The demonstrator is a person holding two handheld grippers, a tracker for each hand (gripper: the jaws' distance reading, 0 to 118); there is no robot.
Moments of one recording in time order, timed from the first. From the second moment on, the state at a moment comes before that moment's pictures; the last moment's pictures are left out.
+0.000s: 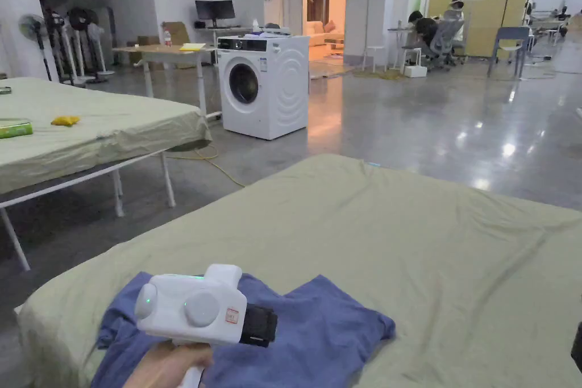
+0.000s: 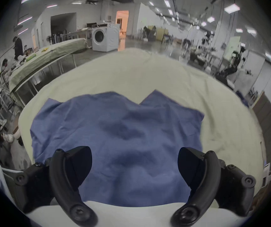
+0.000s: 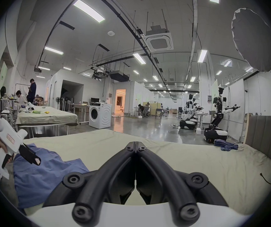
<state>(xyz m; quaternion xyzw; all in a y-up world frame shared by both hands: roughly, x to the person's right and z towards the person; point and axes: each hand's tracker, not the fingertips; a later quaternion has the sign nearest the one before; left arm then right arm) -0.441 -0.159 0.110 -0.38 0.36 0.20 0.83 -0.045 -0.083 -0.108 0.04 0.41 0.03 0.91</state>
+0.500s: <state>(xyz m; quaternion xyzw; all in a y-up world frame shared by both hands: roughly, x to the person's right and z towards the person) -0.406 -0.208 0.078 -0.40 0.37 0.07 0.84 -0.051 -0.094 -0.116 0.03 0.40 0.06 0.91</state>
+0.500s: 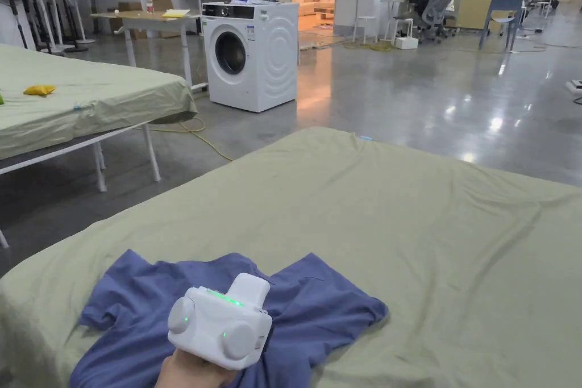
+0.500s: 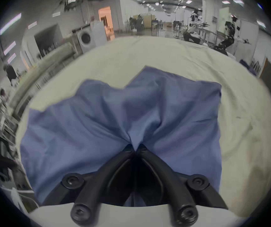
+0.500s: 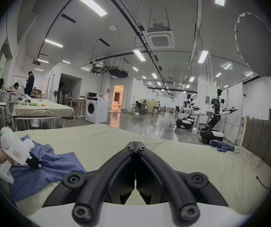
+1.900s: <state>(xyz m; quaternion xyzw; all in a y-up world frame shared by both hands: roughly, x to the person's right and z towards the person) 0.058 -0.062 -0.137 -0.06 -0.19 -0.01 0.98 0.284 -0.034 -0.108 0.12 0.10 0.03 0.99</state>
